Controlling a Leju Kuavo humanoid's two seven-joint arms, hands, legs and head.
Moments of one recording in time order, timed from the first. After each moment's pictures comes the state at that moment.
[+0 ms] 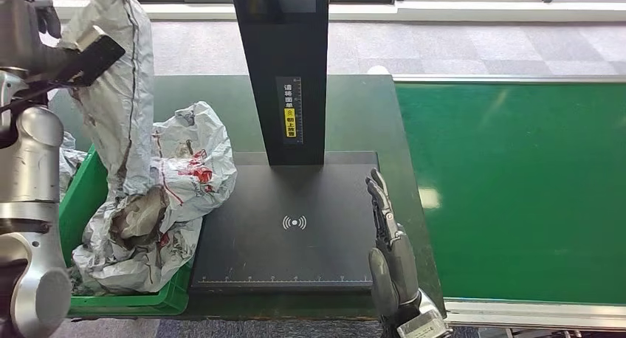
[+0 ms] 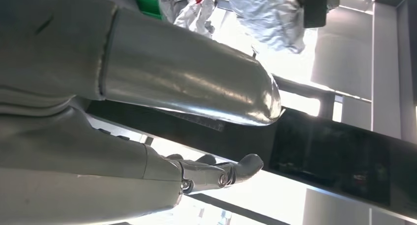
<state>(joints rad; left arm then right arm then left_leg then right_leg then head) -0.87 0.27 0.13 -1.12 -1.14 0.20 -0.09 0.11 0.10 0.40 -1.74 0.39 -0.10 -0.70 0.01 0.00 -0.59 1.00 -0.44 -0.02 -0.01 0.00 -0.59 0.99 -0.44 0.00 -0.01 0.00</state>
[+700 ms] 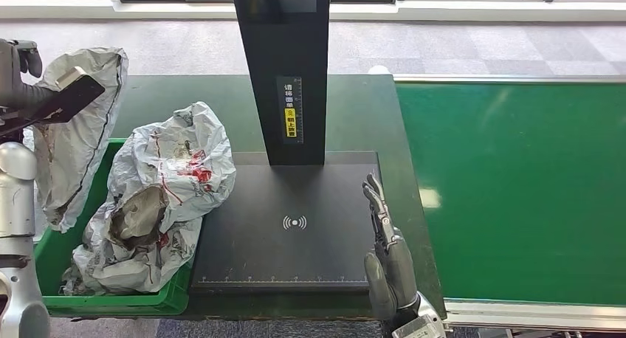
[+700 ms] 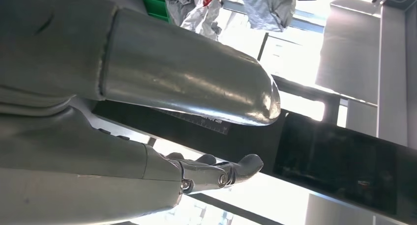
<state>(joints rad) -0.69 0.37 0.19 -1.24 -1.11 0.10 -0.13 0.12 0.10 0.40 -1.74 0.41 -0.10 -0.70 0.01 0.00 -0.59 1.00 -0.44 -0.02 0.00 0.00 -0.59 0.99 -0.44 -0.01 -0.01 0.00</state>
